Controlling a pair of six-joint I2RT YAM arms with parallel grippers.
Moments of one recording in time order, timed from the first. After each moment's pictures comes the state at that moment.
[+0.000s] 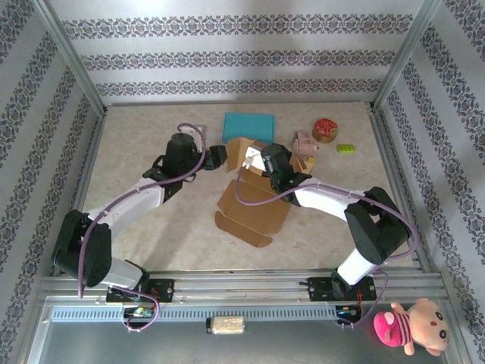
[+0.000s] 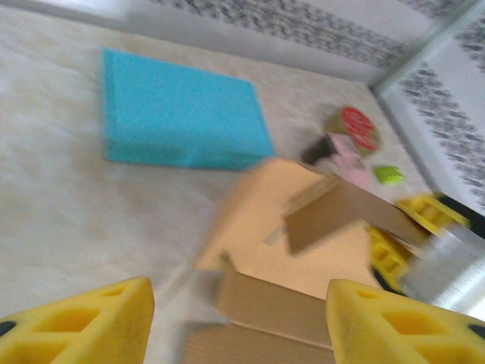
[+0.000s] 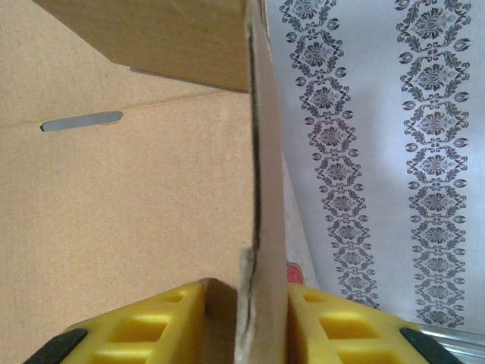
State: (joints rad) left arm -0.39 1.45 0.97 0.02 0.14 -0.47; right arm 0.62 1.62 0.91 0.18 0.53 -0.95
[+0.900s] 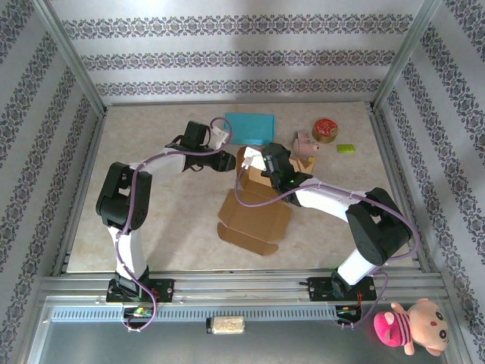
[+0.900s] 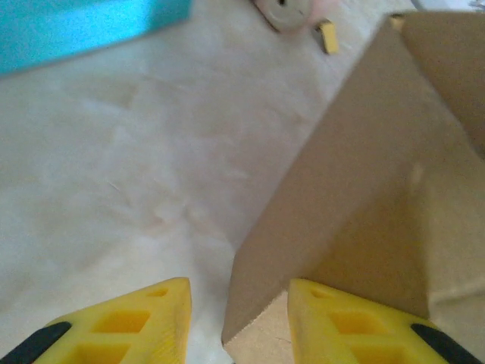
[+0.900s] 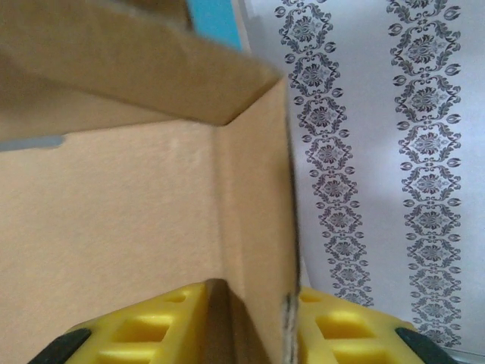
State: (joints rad) left arm -0.33 1.92 1.28 -0.20 0.68 -0.03; right arm 0.62 1.61 0.91 0.19 0.49 -0.98
